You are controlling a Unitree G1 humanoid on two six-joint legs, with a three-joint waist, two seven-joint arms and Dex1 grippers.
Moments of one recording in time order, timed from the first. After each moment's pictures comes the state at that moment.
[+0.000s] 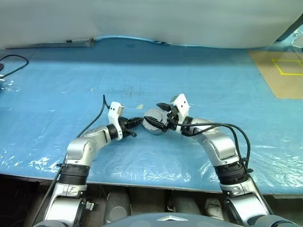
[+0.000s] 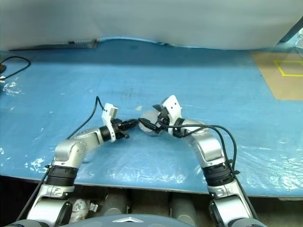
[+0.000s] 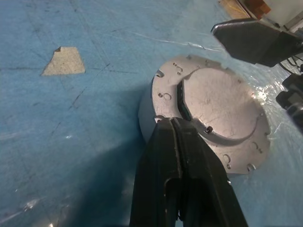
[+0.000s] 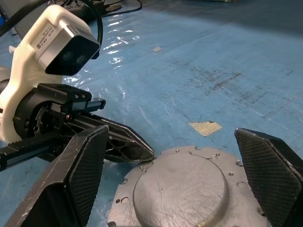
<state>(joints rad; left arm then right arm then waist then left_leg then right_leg) -0.35 0.26 0.01 0.02 -0.56 0.76 -0.62 -0.39 -0.26 0.17 -0.10 0.28 0.52 0.67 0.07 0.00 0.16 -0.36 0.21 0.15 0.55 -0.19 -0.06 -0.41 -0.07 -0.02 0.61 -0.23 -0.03</state>
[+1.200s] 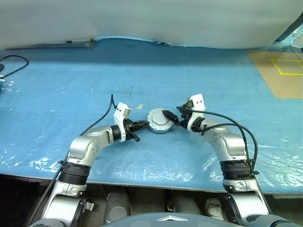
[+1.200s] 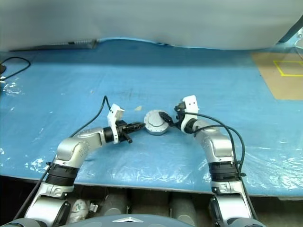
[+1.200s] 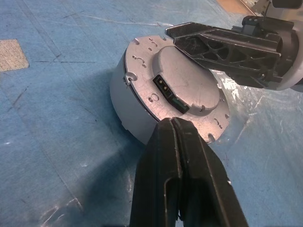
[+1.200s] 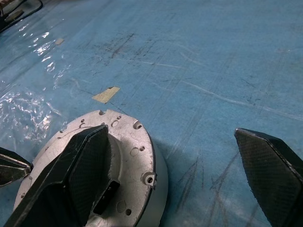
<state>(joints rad) -0.36 0.30 -0.07 -0.02 -0.54 0.77 -0.67 -0.41 -0.24 -0.05 0.01 0.36 0.75 0.47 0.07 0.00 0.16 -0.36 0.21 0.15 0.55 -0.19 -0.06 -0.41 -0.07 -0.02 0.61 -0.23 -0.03</state>
